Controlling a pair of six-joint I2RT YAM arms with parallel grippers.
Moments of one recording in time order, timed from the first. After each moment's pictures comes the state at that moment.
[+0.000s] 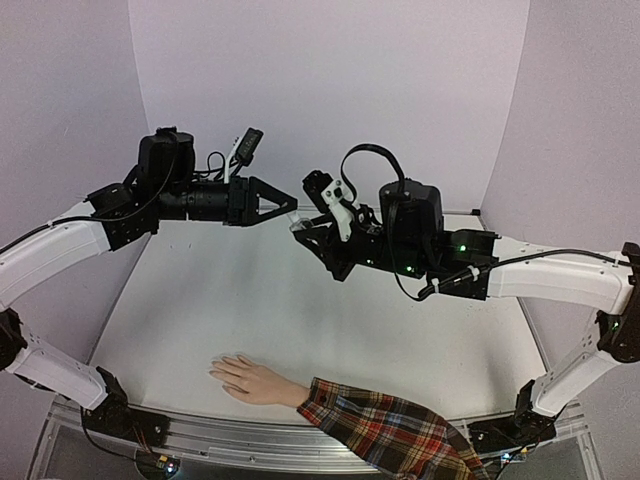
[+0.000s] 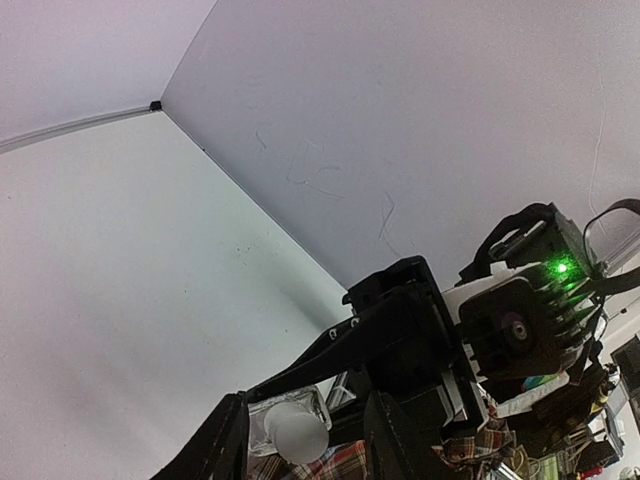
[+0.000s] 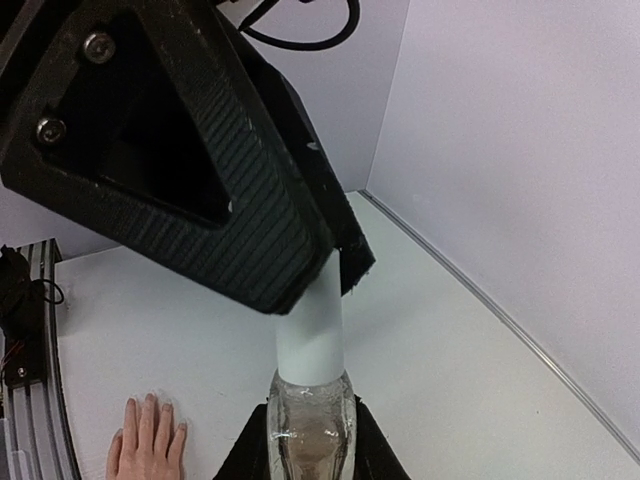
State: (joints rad) left arm -0.78 1.30 1.28 -0.20 0.57 -0.54; right arm 1.09 1.50 1.27 0.02 0.11 -0.14
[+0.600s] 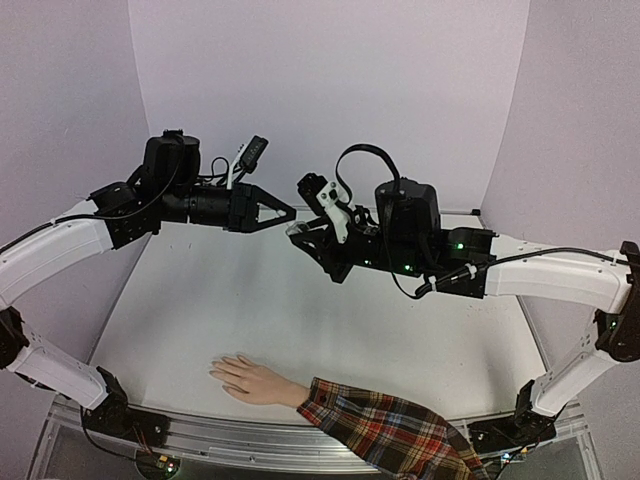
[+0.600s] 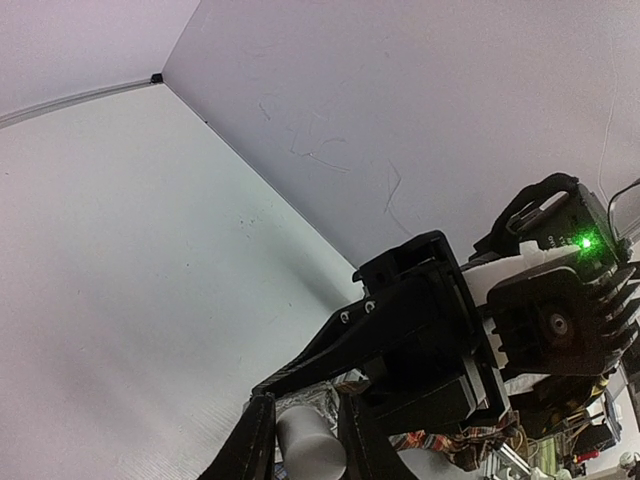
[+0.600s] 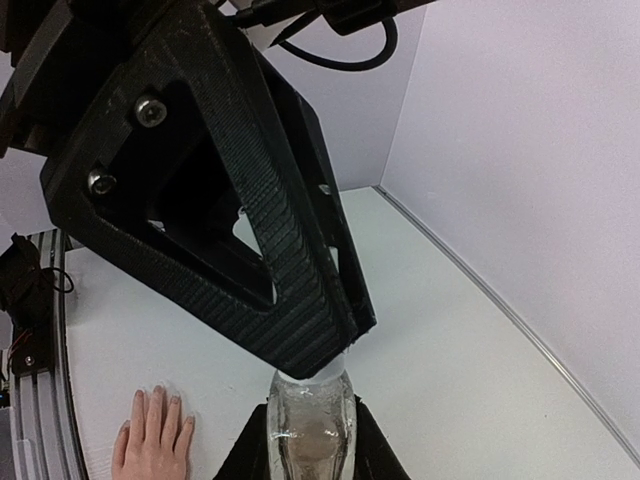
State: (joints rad) left arm -0.77 1.32 1.30 -0.27 0.60 -0.50; right arm 1.09 1.52 1.29 -0.01 0.07 -0.15
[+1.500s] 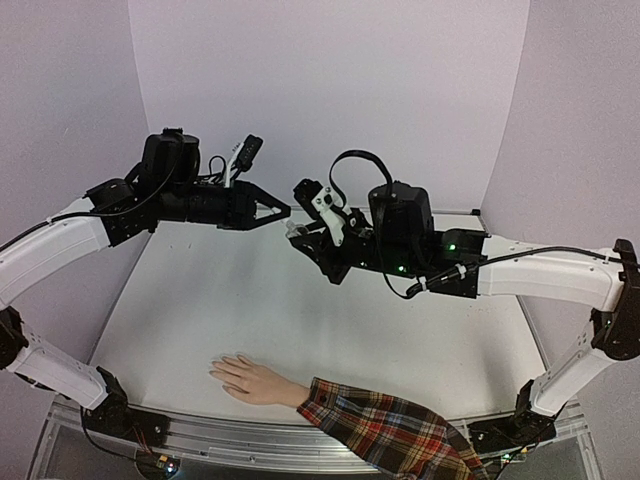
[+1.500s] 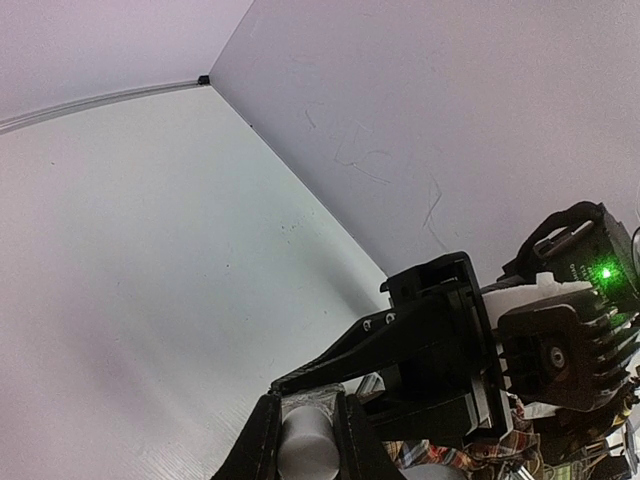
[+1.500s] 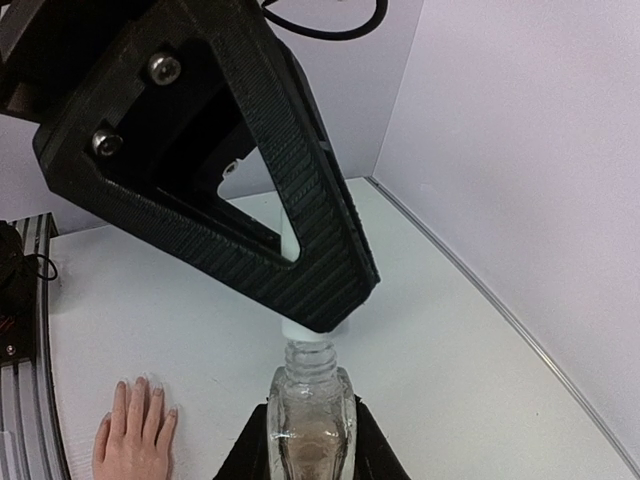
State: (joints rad) left arm -0.77 1.31 1.32 -0.34 0.48 -0.49; right arm 1.09 1.55 1.29 0.00 0.08 -0.18
